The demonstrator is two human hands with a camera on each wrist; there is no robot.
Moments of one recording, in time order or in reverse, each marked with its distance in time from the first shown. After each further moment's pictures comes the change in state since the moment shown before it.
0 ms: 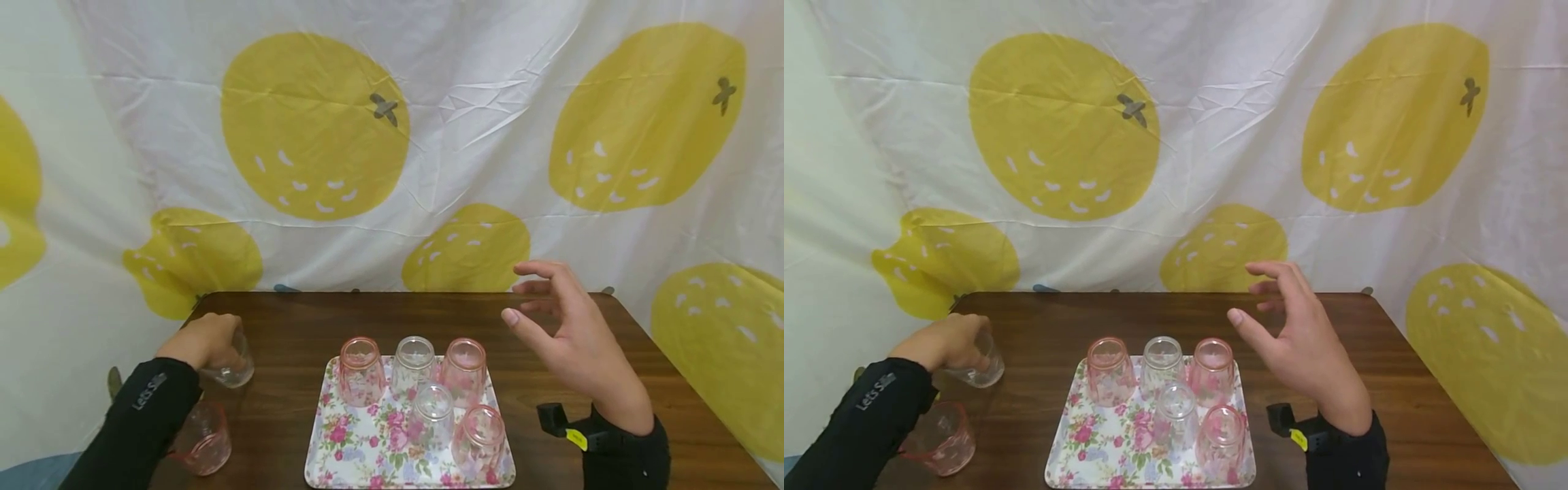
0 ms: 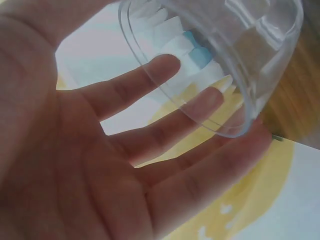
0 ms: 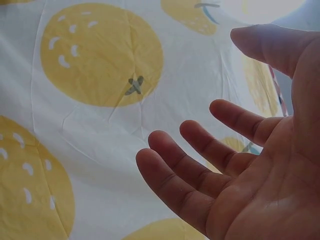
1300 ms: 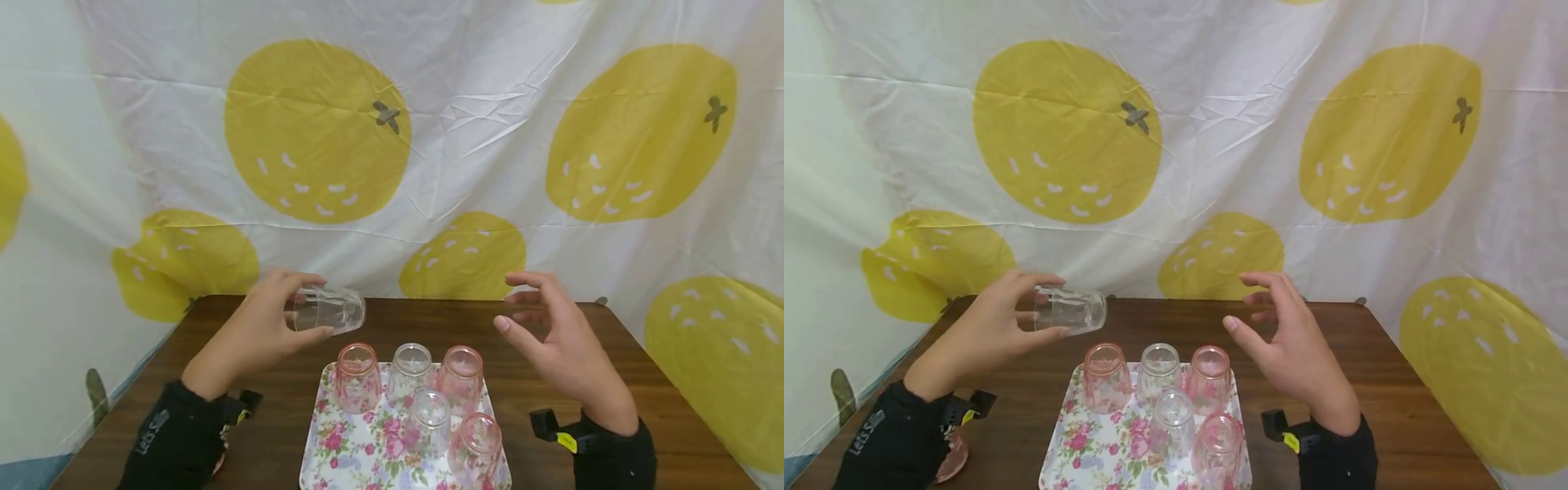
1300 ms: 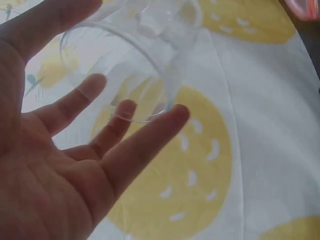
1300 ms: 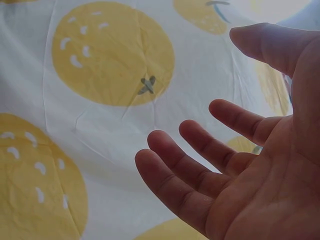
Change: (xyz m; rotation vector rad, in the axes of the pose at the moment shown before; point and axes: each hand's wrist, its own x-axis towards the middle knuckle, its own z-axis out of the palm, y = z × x) left_hand -0.033 0.107 -0.022 -0.388 0.454 0.447; right_hand 0.005 0.009 0.008 0.027 -0.039 -0.001
